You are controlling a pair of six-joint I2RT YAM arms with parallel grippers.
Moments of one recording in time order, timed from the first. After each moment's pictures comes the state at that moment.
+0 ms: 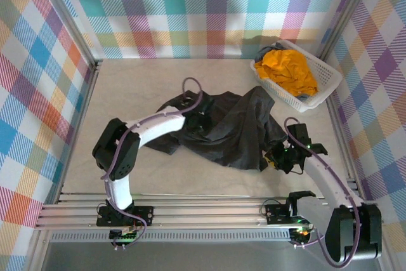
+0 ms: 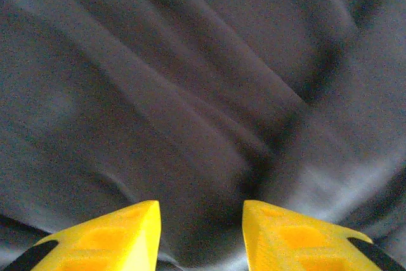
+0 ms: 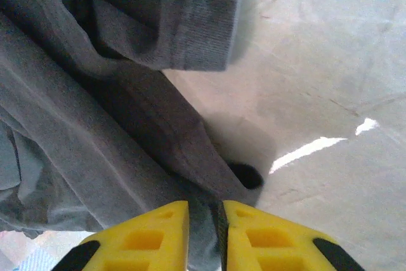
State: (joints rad) left arm -0.75 1.86 1.36 -0.60 -0.05 -0.87; right arm 0.11 1.00 0.52 -0.73 -0.34 0.92
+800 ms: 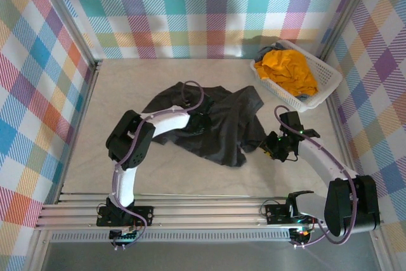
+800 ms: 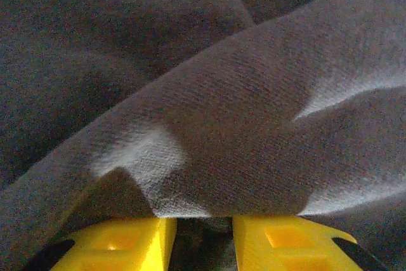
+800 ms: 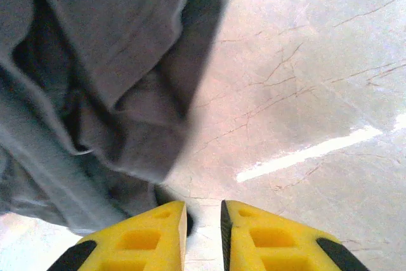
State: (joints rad) left arm -0.64 2.01 1.34 -0.49 -0.06 -0.92; right arm 0.17 1.20 0.65 -0.67 -0.32 0.85
